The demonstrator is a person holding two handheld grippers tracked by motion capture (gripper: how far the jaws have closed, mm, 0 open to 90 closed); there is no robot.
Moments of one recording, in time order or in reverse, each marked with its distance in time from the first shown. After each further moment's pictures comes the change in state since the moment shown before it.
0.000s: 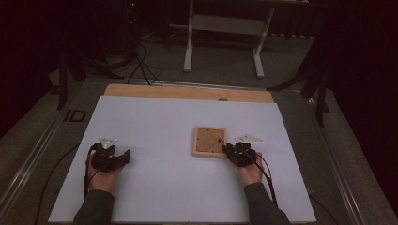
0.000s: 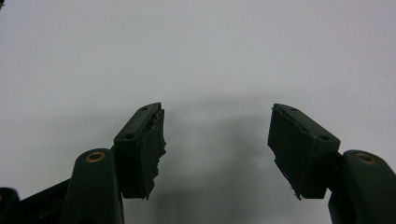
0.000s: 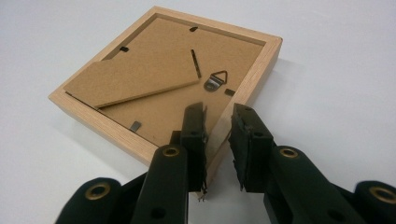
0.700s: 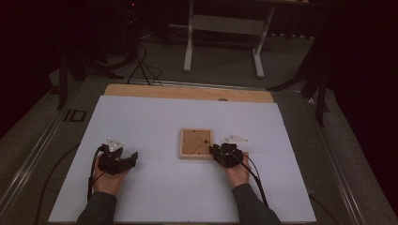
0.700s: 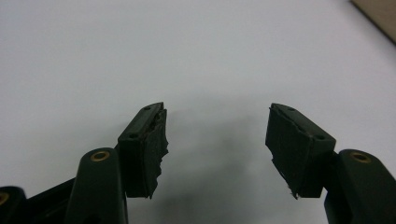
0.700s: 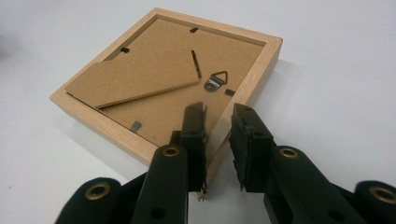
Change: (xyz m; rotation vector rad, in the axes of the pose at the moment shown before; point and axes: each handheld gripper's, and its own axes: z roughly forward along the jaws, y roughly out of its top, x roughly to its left) left arm -0.022 0.000 -0.006 -0.010 -0.089 0.053; right arm 0.038 0.007 0.017 -0.002 0.058 -0.035
